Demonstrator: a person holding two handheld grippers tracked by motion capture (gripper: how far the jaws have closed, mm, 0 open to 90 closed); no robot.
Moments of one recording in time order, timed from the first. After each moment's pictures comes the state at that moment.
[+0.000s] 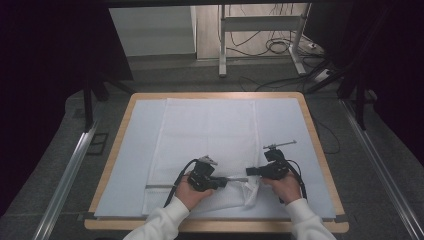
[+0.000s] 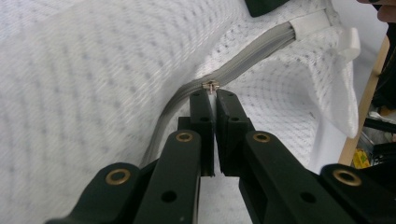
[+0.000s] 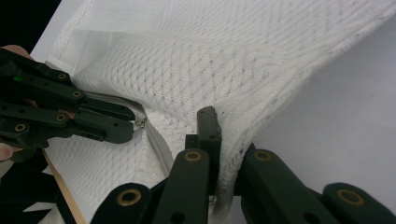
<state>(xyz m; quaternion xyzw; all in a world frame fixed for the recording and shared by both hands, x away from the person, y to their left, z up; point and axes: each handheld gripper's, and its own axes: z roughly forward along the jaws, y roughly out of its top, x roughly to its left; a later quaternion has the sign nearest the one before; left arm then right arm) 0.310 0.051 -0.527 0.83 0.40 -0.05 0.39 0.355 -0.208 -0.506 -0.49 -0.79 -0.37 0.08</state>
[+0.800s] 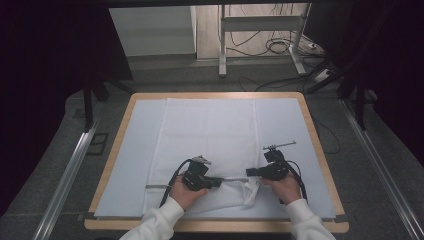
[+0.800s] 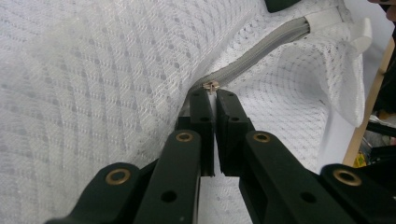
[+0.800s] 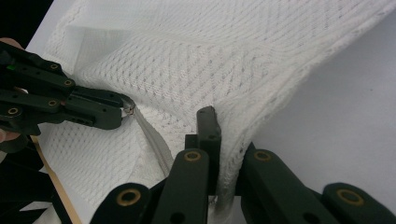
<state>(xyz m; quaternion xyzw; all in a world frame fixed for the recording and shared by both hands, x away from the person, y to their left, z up) 0.311 0.067 -0.530 0.82 0.41 -0.06 0.39 0.354 -0.208 -0.508 -0.49 -0.79 -0.36 0.07</state>
